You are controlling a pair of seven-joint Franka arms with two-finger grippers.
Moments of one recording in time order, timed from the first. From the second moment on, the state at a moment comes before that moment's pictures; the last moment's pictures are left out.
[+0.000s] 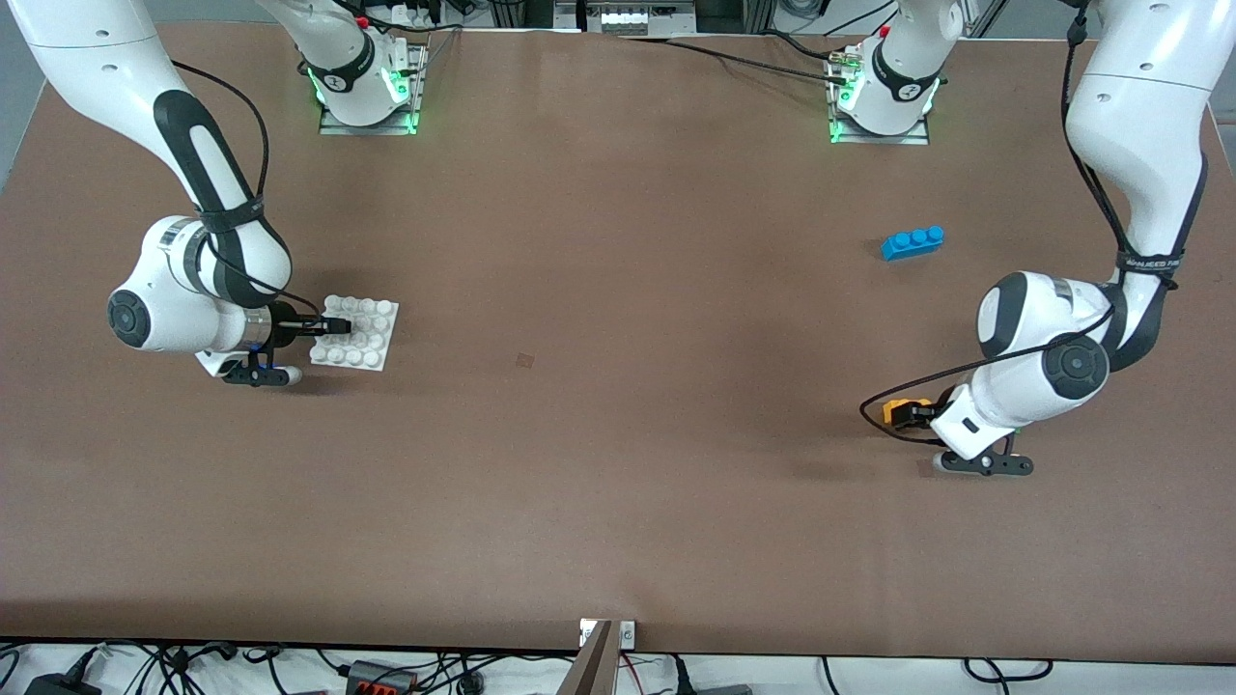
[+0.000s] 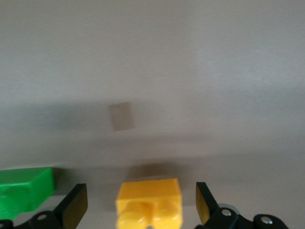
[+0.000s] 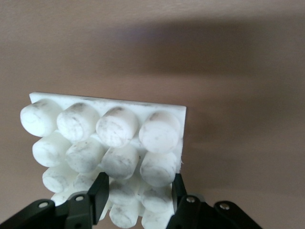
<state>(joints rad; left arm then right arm) 0.25 0.66 -0.34 -1.70 0.26 2.31 -0.17 -0.04 0.49 0.01 -2.04 0.25 2.19 -0.18</state>
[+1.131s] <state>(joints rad) 0.25 0.69 -0.34 -1.74 0.35 2.30 -0.17 0.47 0.59 0.02 -1.87 0.27 2.21 0.14</state>
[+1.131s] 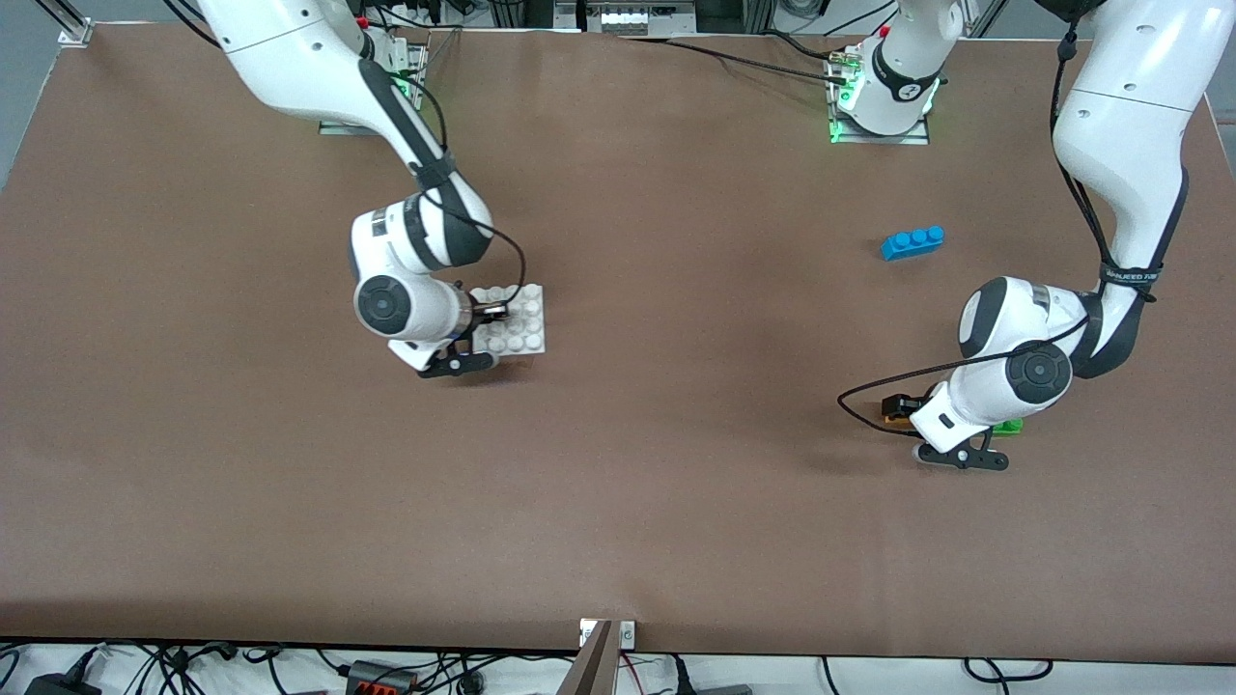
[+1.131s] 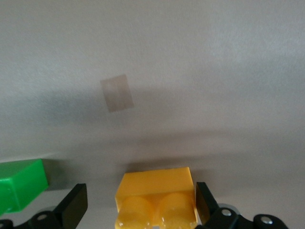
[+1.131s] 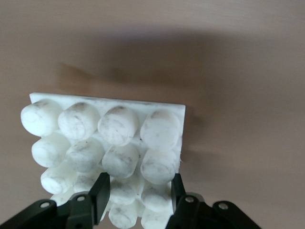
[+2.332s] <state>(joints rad) 0.25 0.68 -0.35 -1.76 0.35 2.30 -0.18 0.69 0.80 0.02 -1.52 0.42 2.23 0.36</state>
